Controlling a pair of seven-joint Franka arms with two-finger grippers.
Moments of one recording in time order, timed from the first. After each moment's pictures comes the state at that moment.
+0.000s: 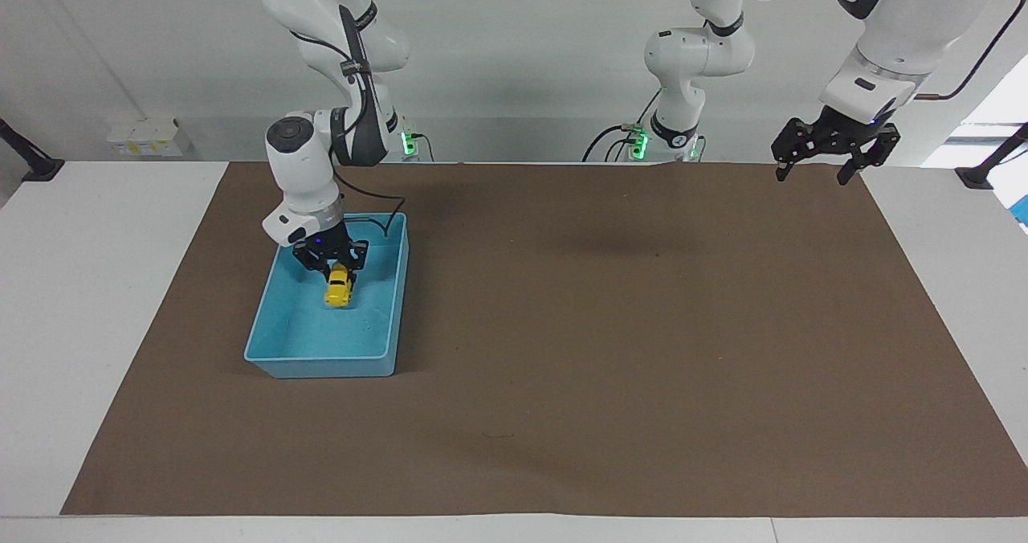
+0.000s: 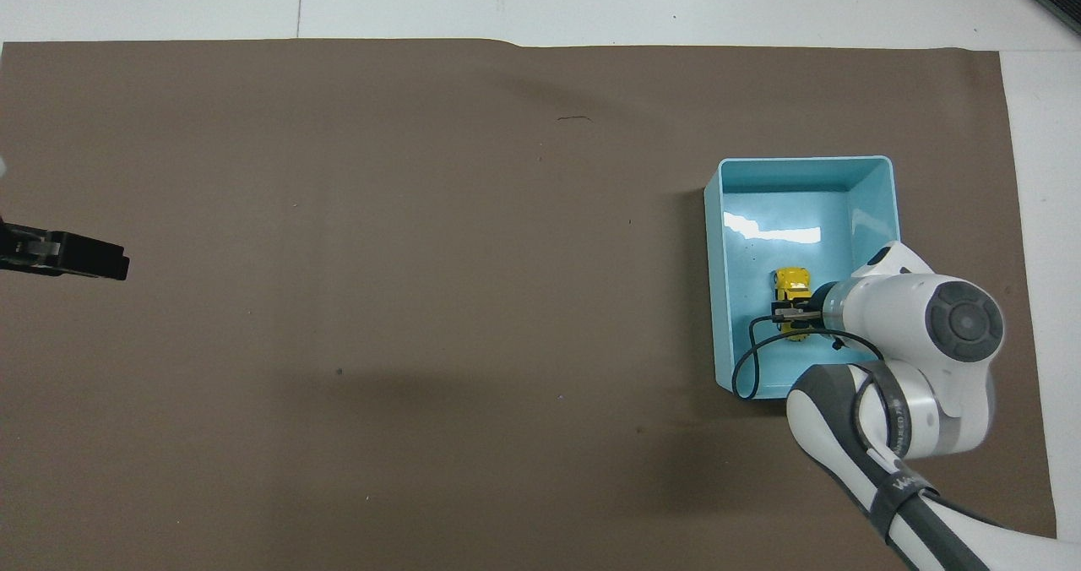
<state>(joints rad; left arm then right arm) -0.04 -0.08 -0.02 -1.65 0.01 1.58 0.10 -0.01 0.07 0.05 -2.41 -0.06 2.62 0.05</state>
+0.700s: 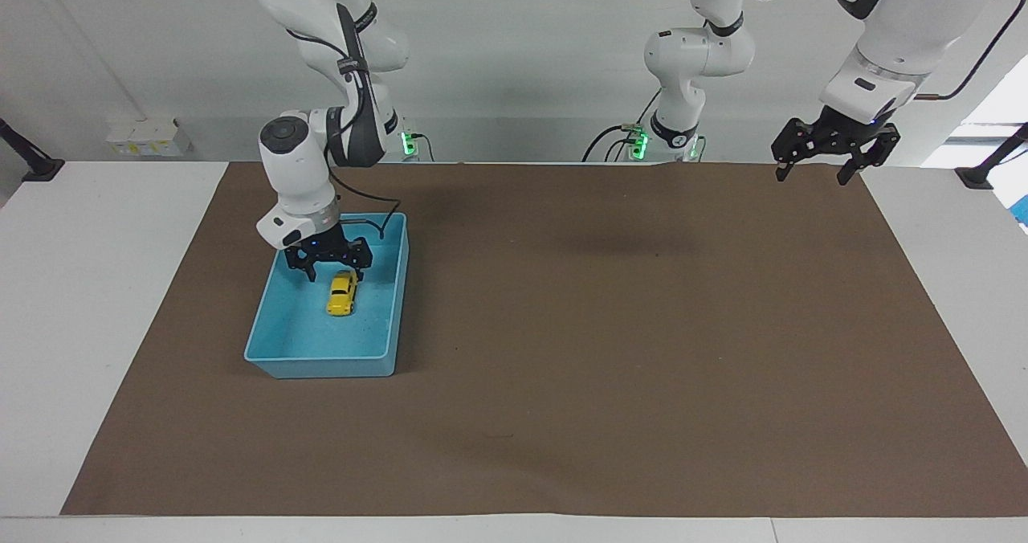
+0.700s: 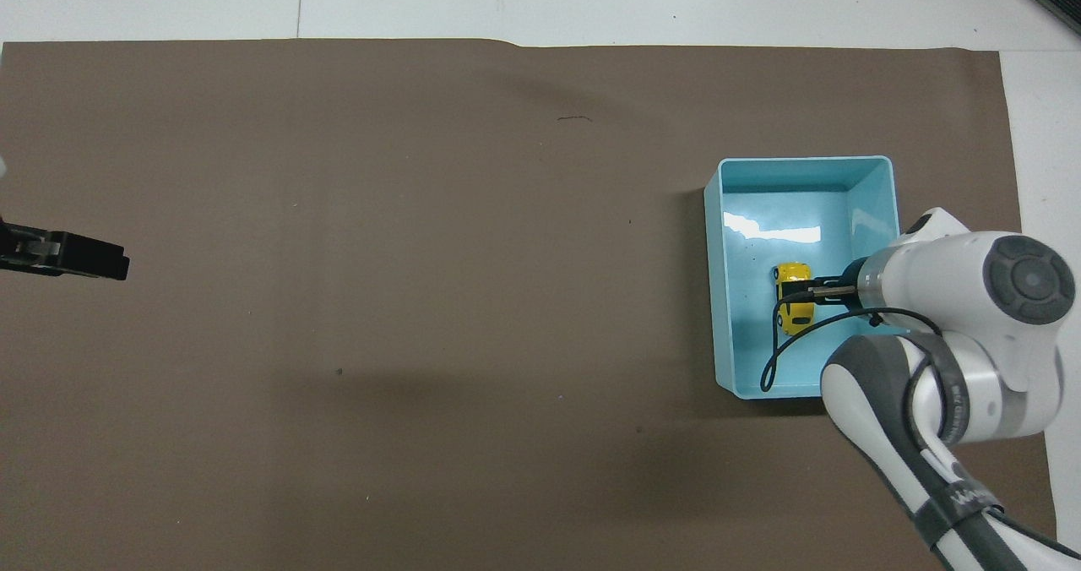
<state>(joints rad) -0.04 -0.08 -0.02 -1.65 0.01 1.58 0.10 -0.02 -0.02 0.04 -2.22 -0.06 2.28 0.05</state>
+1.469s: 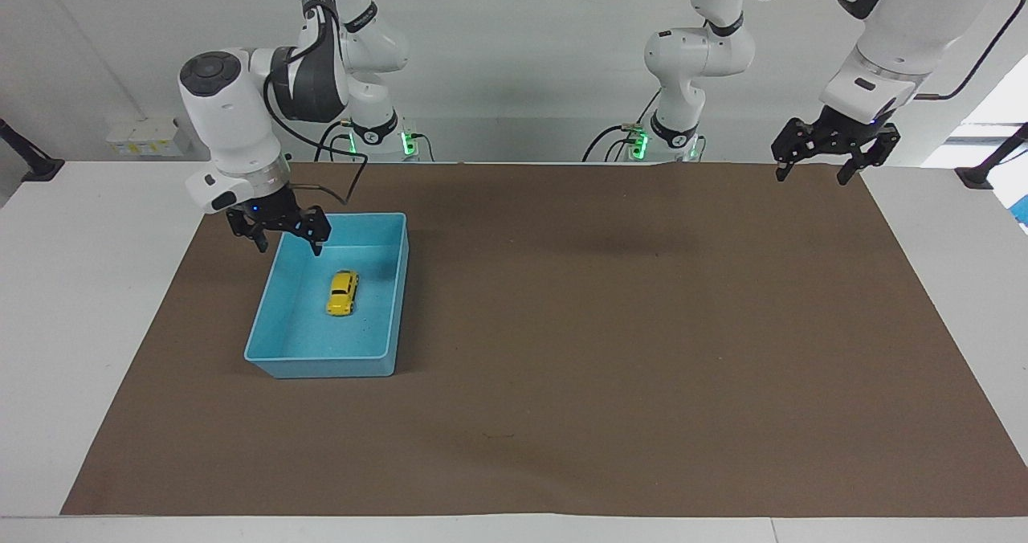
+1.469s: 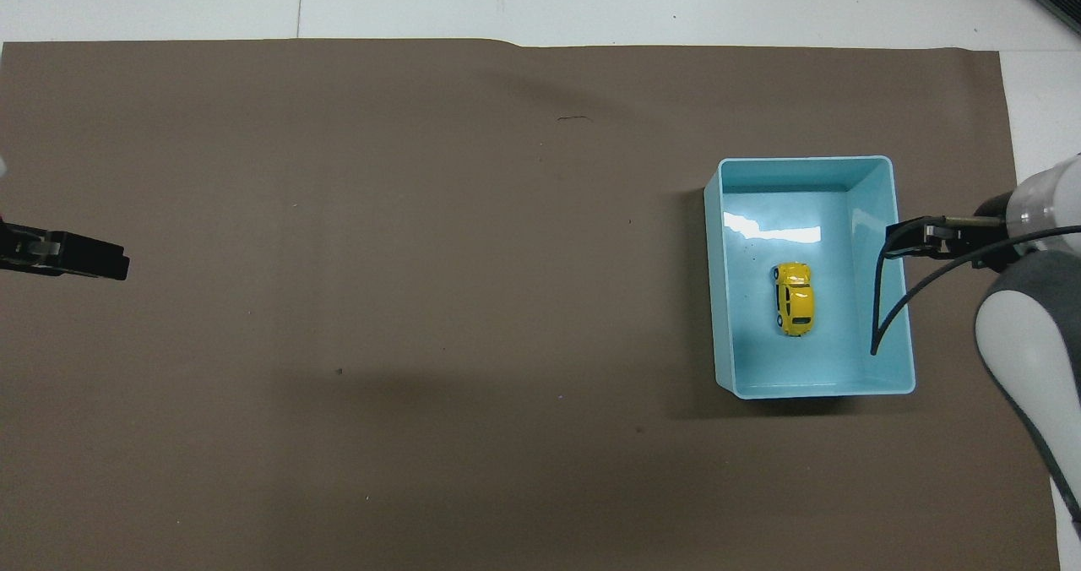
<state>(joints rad) -0.04 -0.08 -0.02 -1.65 0.01 1.58 0.10 -0.07 -0.04 0.03 -1.83 -0.06 1.82 0.14</state>
